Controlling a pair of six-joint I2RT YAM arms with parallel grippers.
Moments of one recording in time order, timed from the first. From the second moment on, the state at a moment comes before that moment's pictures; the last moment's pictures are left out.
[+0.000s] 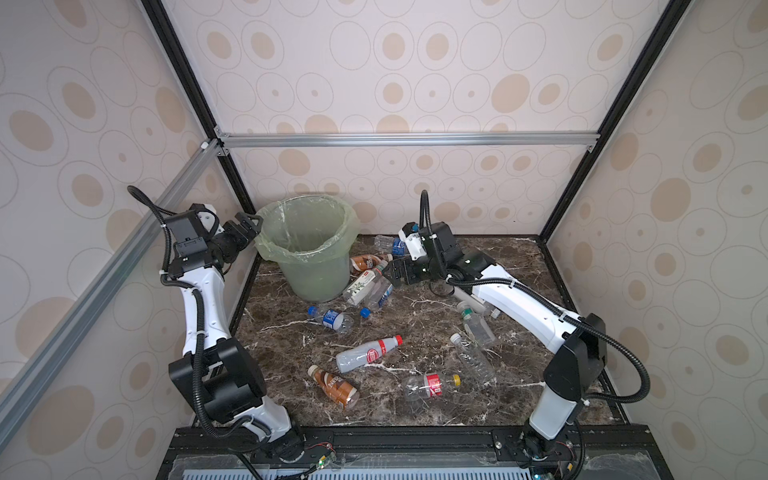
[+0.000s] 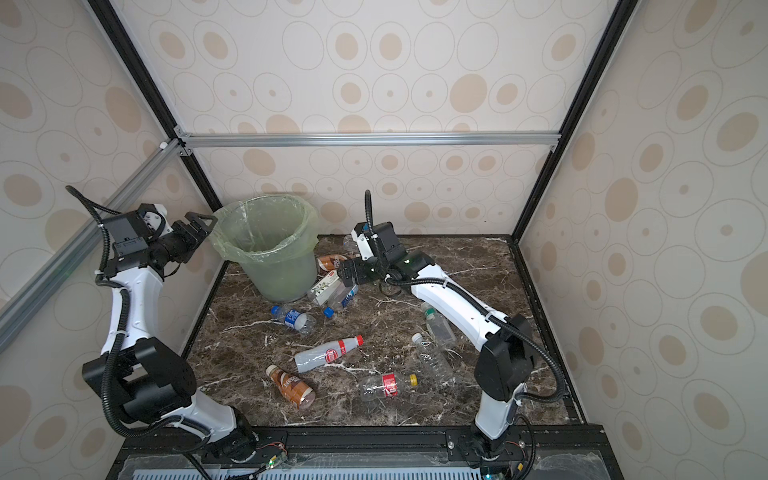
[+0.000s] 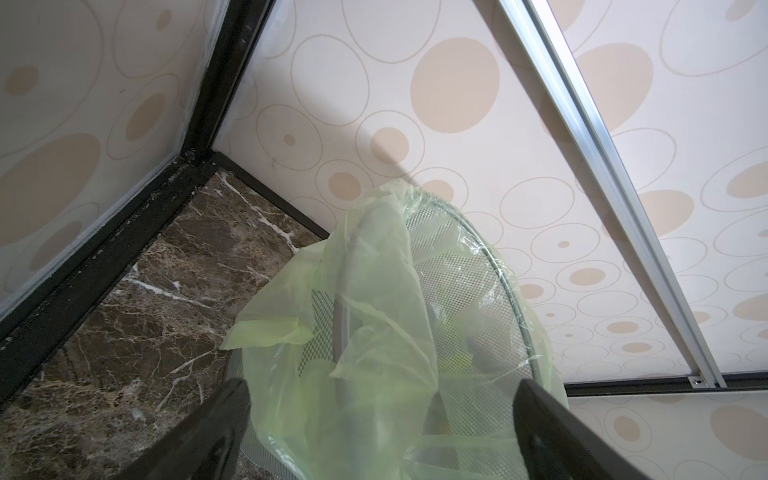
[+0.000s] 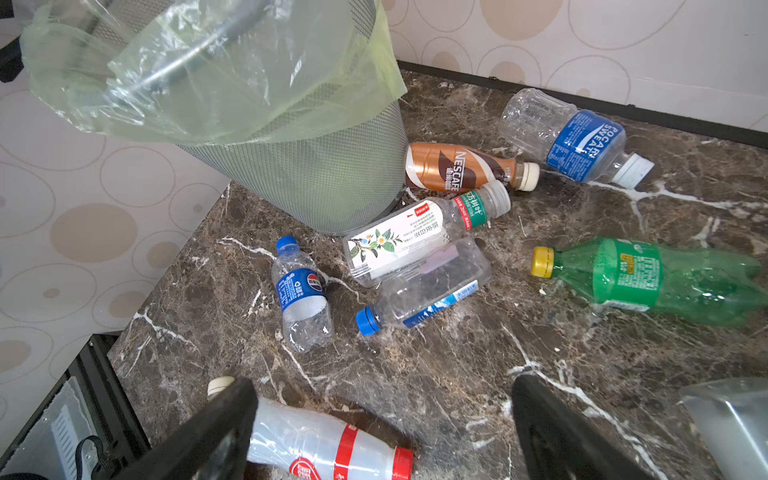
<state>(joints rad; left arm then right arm) 0.49 1.58 1.57 -0.46 0.61 -0.53 0.68 1.78 1.69 -0.57 -0.16 0.29</state>
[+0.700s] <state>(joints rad) 0.38 1.46 1.61 -0.54 0.43 -0.45 0.68 1.78 1.70 -0.59 -0.14 0.28</state>
